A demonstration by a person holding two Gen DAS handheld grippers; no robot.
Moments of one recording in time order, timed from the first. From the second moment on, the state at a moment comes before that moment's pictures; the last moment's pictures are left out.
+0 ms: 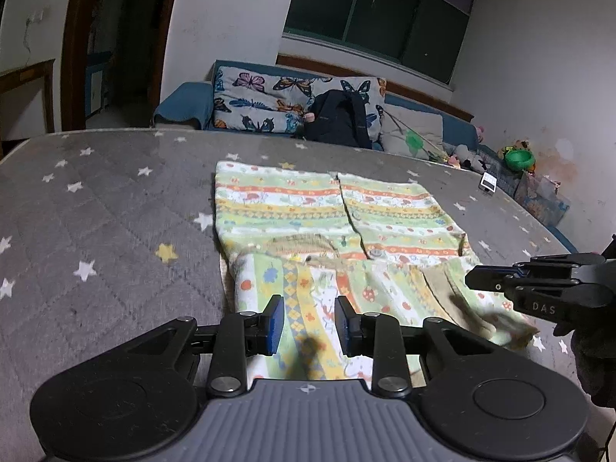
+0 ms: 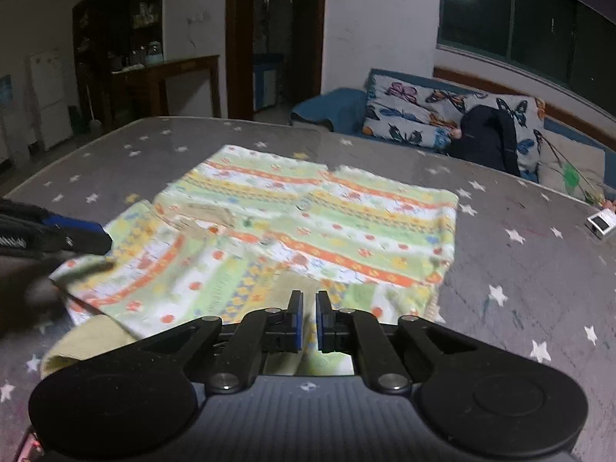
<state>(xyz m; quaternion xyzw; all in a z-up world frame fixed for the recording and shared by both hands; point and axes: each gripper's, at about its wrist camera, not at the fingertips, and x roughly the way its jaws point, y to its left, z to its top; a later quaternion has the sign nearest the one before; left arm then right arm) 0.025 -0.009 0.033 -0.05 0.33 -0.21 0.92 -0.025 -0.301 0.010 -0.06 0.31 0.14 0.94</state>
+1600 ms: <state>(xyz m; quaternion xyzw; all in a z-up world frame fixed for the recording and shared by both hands) -0.015 -0.034 0.011 0.01 0.31 -0.22 0.92 -0.064 -0.301 -0.017 -0.05 0.30 0.19 0.94</state>
